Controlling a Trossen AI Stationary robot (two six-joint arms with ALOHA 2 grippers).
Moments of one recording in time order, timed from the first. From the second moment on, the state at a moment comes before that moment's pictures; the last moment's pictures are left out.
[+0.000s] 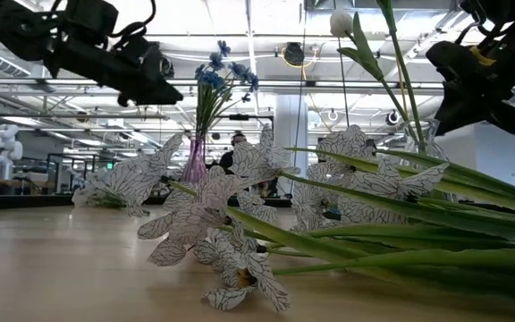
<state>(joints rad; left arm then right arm) 0.62 0.91 0.42 0.34 -0.03 -0.01 0.08 0.64 0.50 -0.71 0.50 1.08</state>
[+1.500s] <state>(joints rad) 0.34 0.92 0.45 -0.20 -0.25 -0.96 0.08 0.64 0.50 -0.71 0.53 0.98</state>
